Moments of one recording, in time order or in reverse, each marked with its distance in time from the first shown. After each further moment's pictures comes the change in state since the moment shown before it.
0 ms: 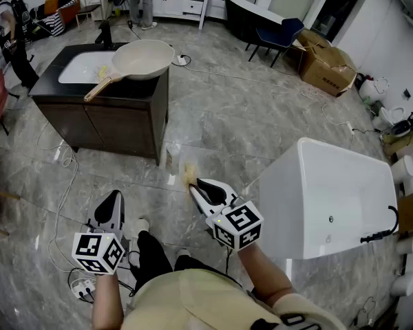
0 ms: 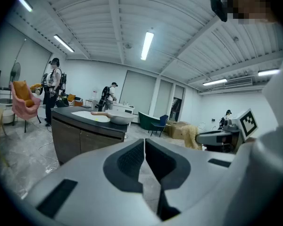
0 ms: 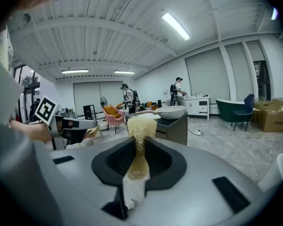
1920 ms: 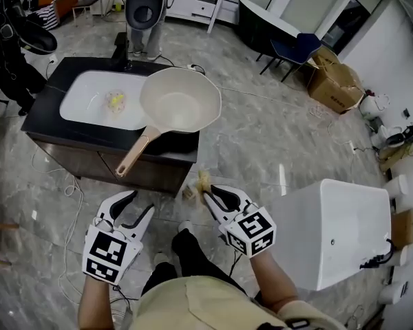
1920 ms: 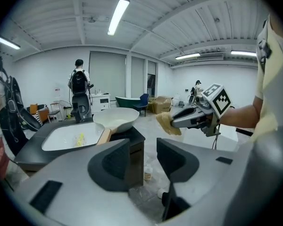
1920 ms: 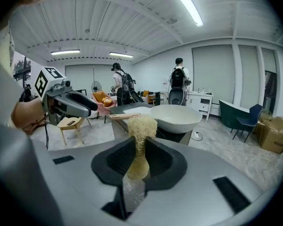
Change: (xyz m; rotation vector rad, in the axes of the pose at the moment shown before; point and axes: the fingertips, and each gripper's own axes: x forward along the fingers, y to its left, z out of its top) left arm 0.219 0.207 0.112 0.349 0.281 -0.318; right arm 0.321 -0.076 0.108 -0.095 0.163 -0.062
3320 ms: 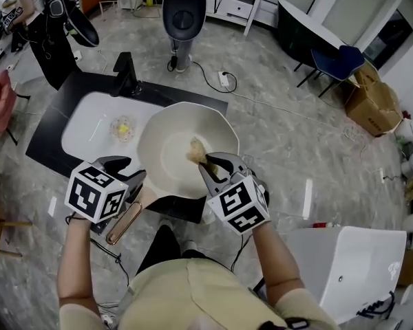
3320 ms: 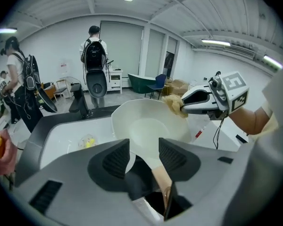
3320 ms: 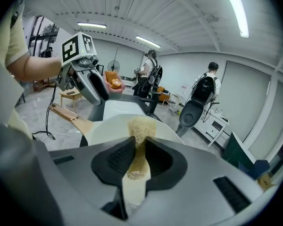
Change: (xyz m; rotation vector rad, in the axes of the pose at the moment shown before) left arm 0.194 0.214 0.070 -0.183 0.325 0.067; right arm 0.197 -0.186 0.125 -0.416 0.122 0.084
